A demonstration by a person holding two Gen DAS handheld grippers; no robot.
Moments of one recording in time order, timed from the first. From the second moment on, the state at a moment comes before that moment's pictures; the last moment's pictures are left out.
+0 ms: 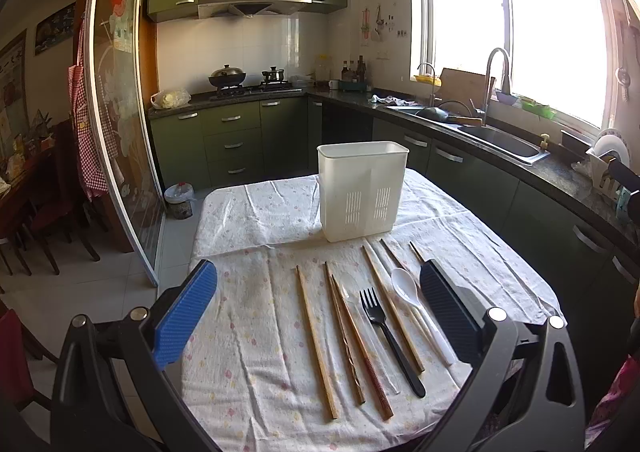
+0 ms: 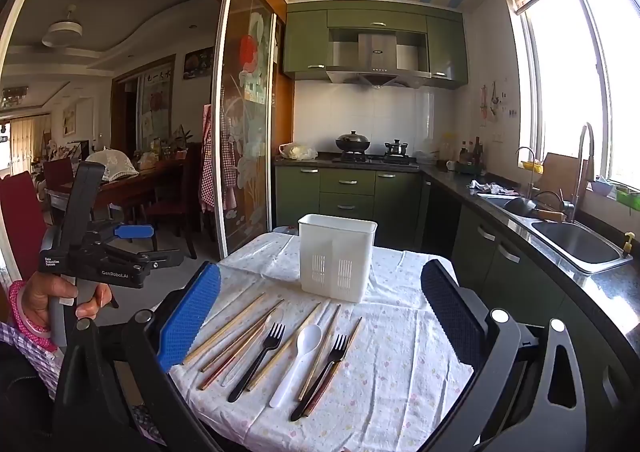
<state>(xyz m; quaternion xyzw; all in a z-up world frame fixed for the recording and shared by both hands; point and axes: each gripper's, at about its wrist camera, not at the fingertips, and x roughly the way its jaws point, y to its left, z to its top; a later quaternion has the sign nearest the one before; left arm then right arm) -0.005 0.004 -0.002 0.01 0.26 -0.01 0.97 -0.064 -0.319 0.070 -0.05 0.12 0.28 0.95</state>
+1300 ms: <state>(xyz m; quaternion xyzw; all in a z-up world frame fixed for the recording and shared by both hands) -0.003 0.005 -0.003 0.01 0.26 -0.01 0.97 -0.041 -0.329 0.064 -0.04 0.15 0.22 0.96</state>
